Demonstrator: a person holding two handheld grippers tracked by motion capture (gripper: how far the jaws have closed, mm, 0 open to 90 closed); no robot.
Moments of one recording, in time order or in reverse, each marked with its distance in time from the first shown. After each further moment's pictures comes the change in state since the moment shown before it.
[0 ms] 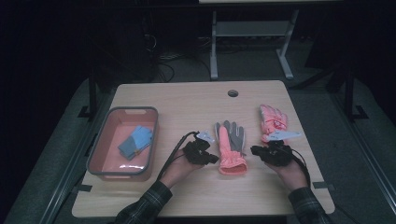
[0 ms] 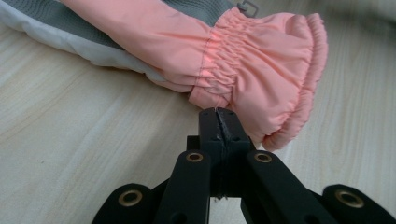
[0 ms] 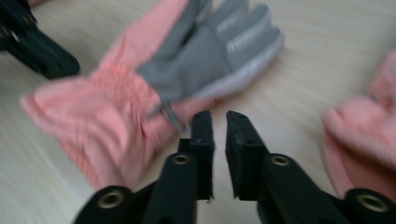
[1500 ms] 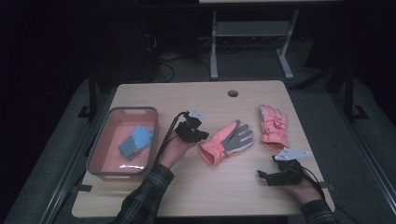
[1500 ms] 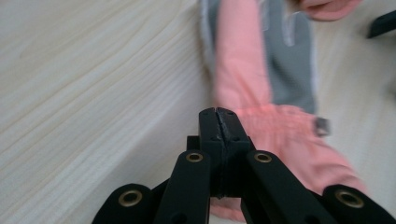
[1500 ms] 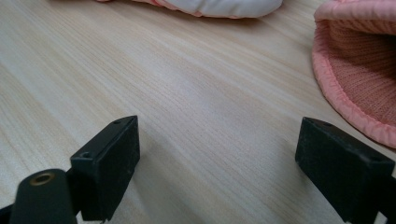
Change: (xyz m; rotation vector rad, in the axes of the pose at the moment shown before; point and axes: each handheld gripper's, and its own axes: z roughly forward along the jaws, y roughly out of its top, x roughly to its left) left arm 0.054 0.028 -0.022 -0.043 0.201 -0.091; right arm -0.006 -0.062 -0.012 0.052 -0.074 -0.075
